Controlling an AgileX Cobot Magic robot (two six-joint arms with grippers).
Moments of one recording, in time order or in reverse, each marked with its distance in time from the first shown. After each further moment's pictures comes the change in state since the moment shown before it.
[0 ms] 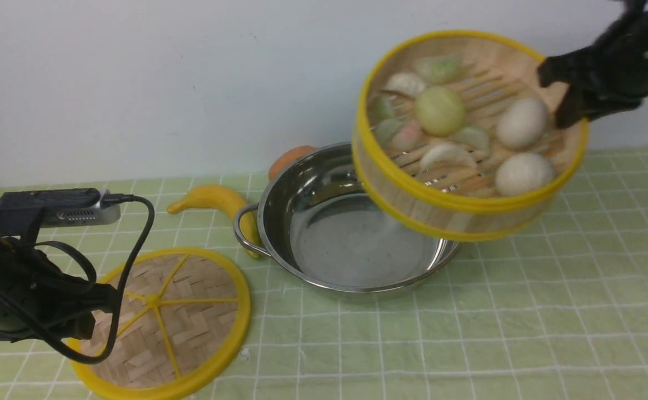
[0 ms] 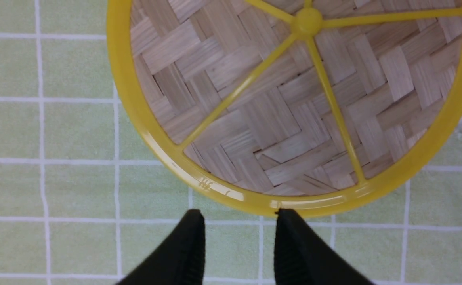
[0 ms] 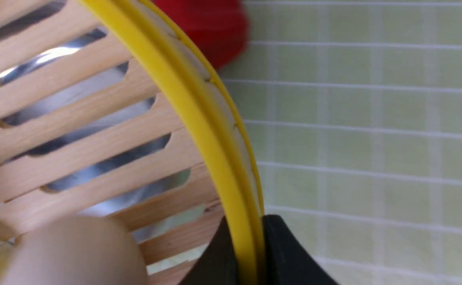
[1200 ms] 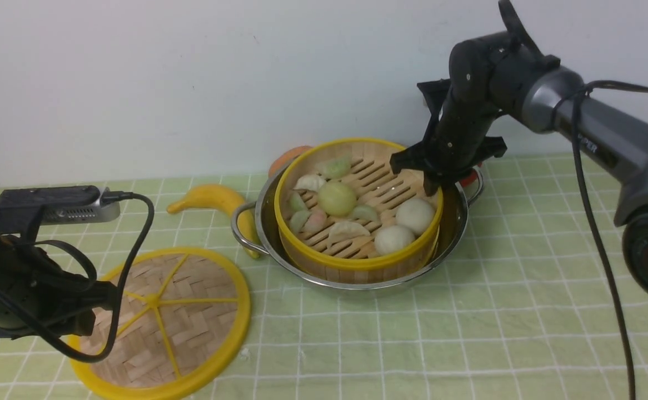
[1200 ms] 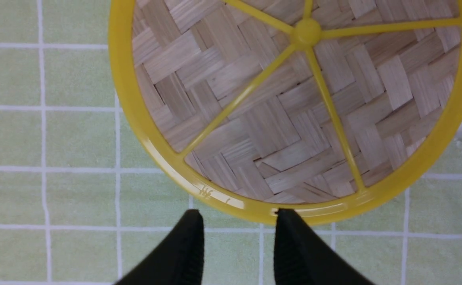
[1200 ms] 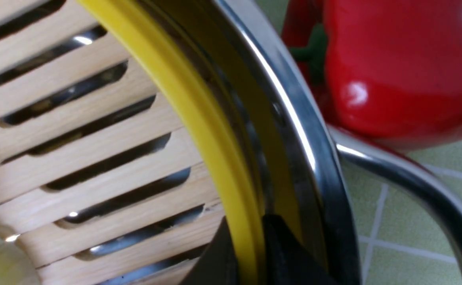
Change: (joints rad) right arm 0.182 0.584 -0.495 -0.118 0.047 0.099; left arm 0.000 0.000 0.000 0.000 -0.016 0.000
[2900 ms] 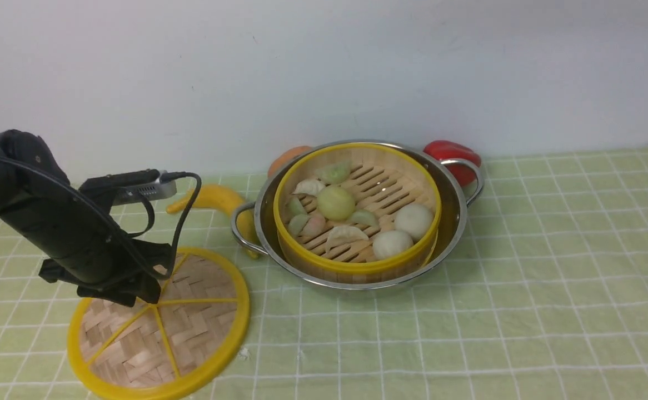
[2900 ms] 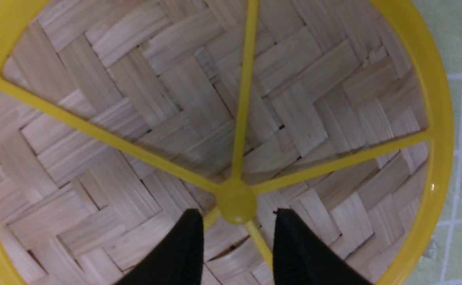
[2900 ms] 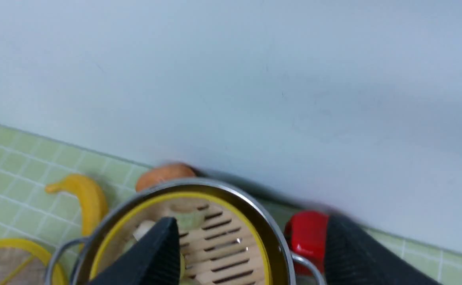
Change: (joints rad) right arm -0.026 -0.643 0.030 0.044 -0.025 -0.122; left arm 0.000 0.434 -0.271 -0.208 -0.008 0.158
